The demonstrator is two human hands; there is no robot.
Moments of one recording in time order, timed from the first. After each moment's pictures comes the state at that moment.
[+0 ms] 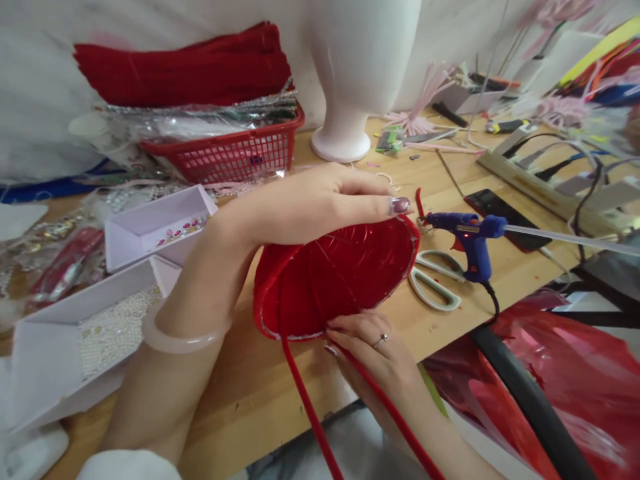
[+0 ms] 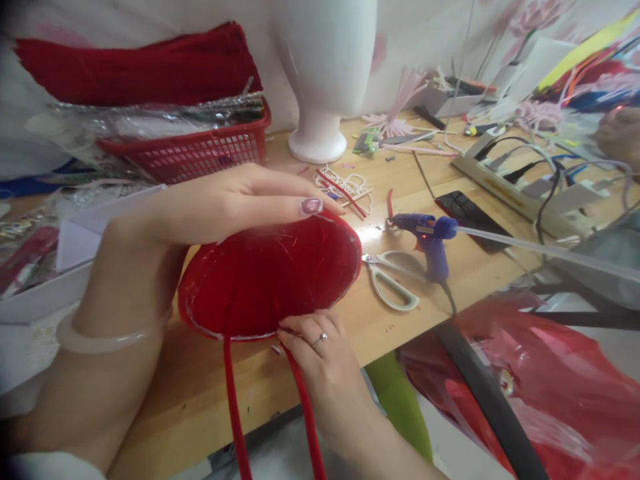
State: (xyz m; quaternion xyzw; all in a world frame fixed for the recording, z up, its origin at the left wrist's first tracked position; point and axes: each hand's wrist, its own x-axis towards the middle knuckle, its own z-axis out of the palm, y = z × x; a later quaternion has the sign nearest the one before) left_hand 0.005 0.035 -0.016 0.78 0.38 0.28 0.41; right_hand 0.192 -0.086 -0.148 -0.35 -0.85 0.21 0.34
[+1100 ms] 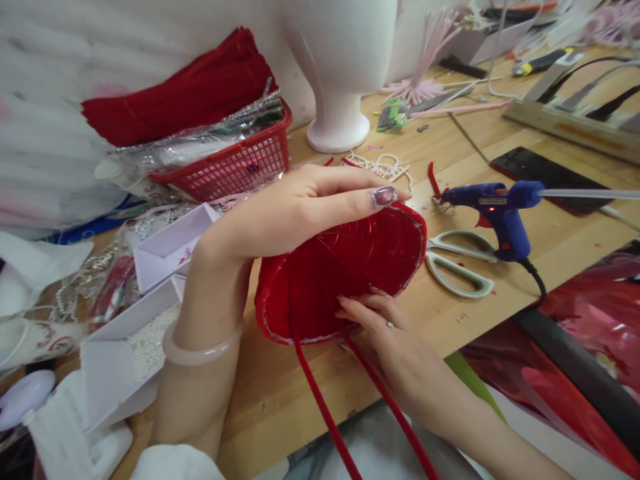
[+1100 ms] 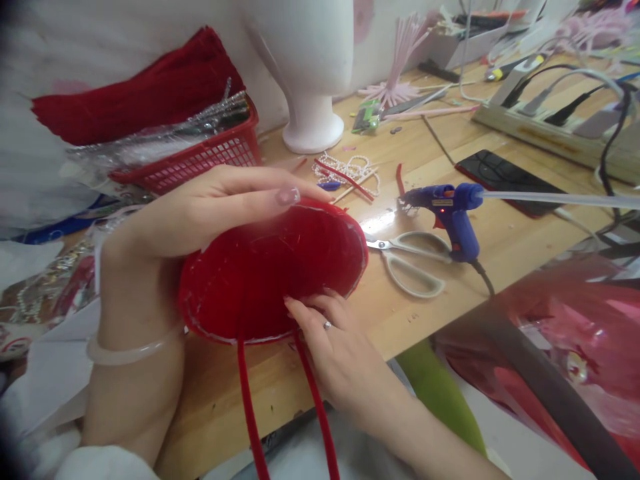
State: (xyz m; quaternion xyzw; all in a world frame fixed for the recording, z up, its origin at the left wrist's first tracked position) left_hand 0.006 0.035 -0.014 0.78 0.40 0.22 0.43; right_hand 0.195 -0.077 -0.141 -0.37 -0.85 0.26 0.27
